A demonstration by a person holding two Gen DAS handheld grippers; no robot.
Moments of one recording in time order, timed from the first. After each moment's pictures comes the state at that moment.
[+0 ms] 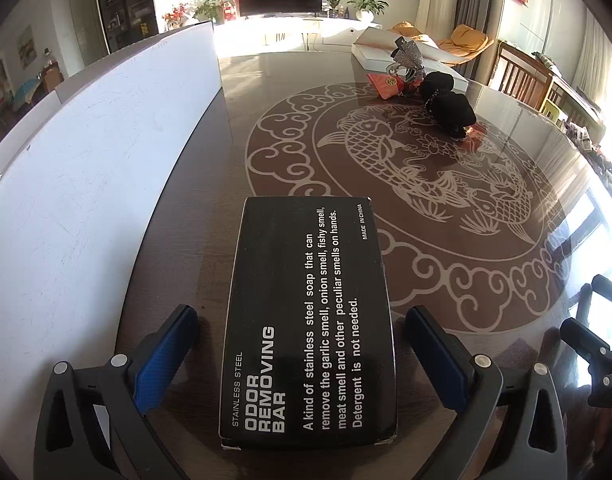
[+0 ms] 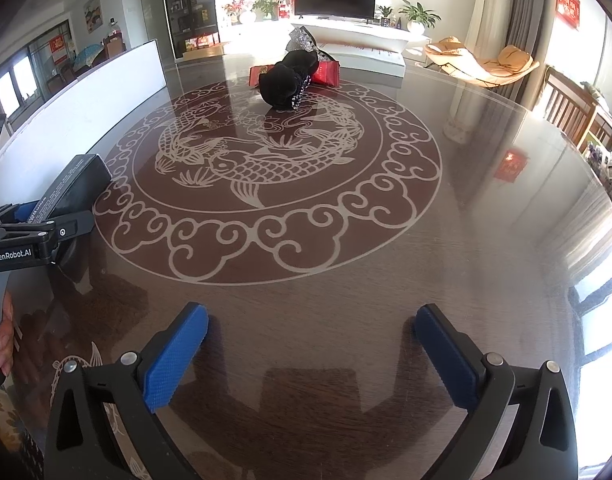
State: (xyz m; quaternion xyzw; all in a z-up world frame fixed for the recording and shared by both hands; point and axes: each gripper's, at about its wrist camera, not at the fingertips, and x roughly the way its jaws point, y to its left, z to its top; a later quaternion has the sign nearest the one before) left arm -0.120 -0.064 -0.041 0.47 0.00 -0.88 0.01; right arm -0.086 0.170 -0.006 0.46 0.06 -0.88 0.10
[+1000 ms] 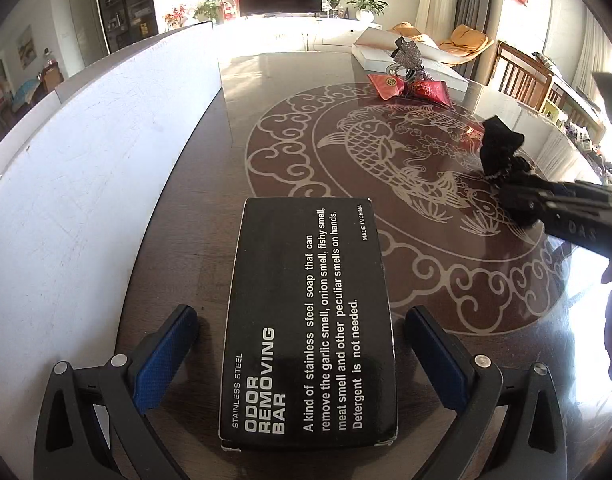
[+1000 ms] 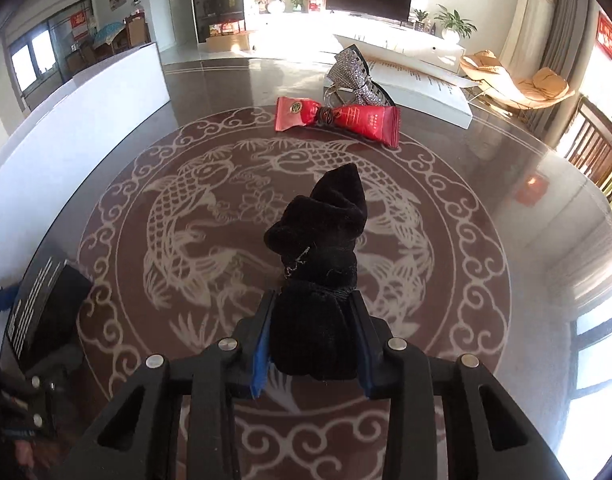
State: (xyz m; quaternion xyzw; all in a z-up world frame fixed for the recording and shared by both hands) left arm -0.122 -0.065 -0.040 0.47 0.00 -0.88 0.01; right arm -0.171 0.113 0.010 0.46 0.10 -0.87 0.15
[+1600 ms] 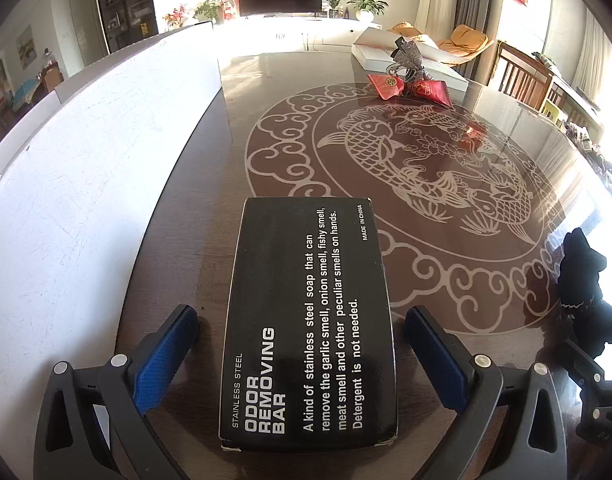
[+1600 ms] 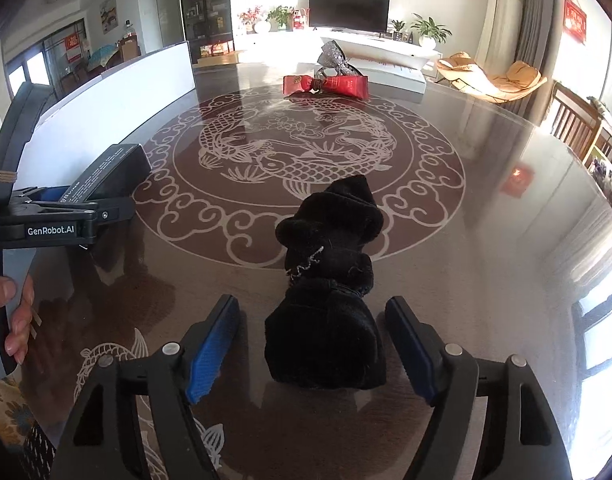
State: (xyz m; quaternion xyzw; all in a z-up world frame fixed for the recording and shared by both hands) left arm -0.121 -0.065 -0.040 0.47 0.00 -0.88 0.01; right arm -0.060 0.143 -0.002 0.43 0.07 -0.89 0.12
